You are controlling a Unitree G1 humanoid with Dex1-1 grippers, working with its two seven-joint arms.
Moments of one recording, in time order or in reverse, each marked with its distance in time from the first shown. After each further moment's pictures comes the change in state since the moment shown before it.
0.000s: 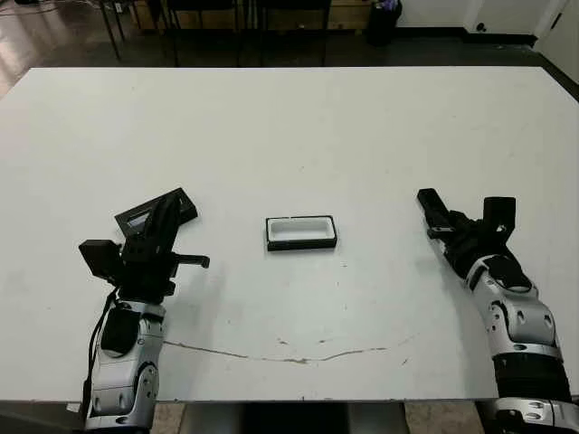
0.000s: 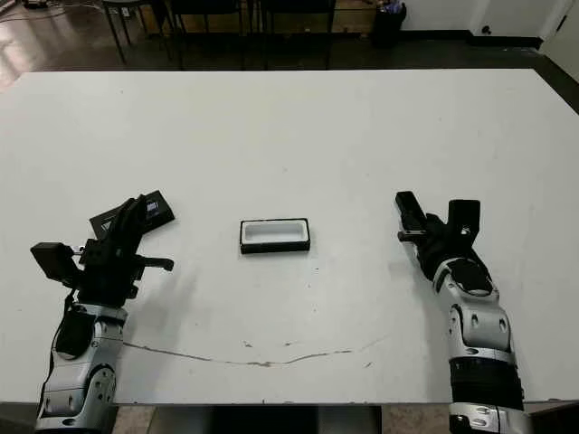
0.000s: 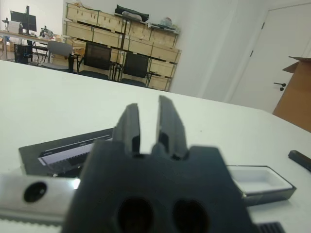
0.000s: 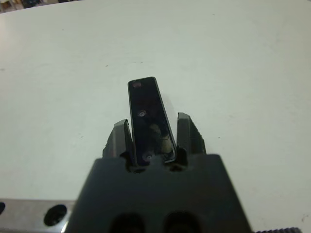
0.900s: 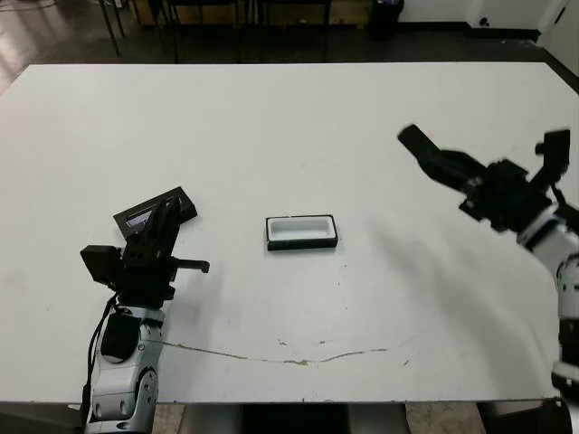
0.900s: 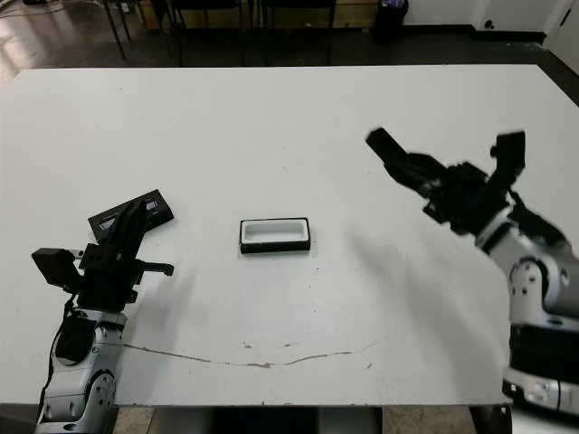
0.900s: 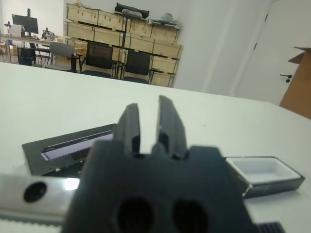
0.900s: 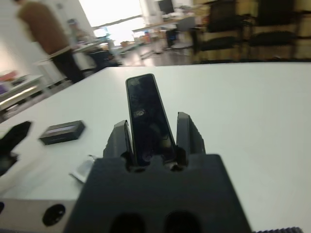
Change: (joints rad) left arm 0.025 0.000 -0.011 0.004 0.055 -0.036 0.010; right arm -0.212 -0.220 -0.006 -0.214 0.374 0.268 0.576
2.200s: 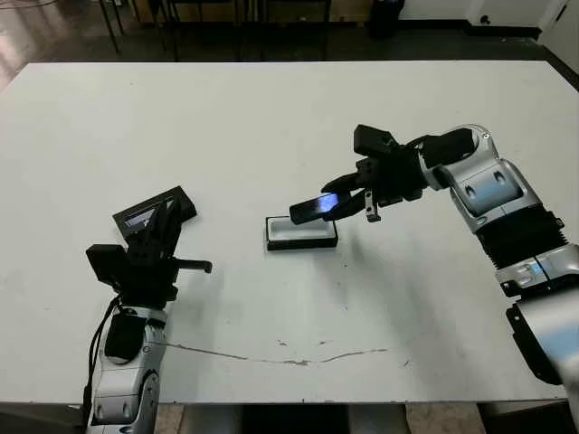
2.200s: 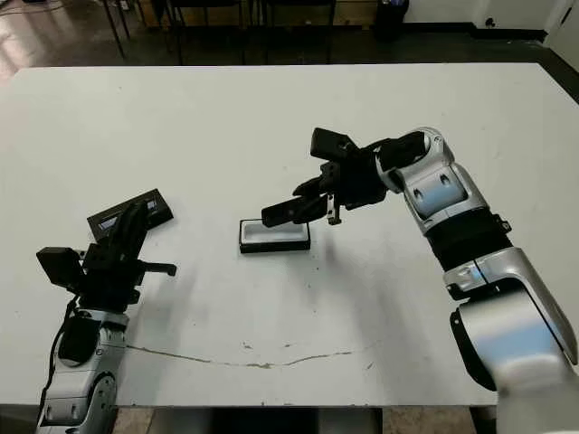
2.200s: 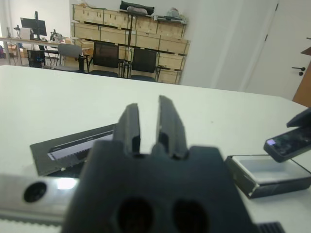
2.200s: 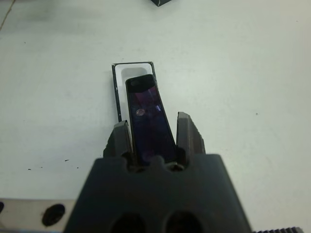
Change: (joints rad) left arm 0.009 -0.002 -0.019 -0.041 0.056 0.030 0.064; right arm -0.449 0.023 0.619 0.474 -0.571 -0.371 0.559
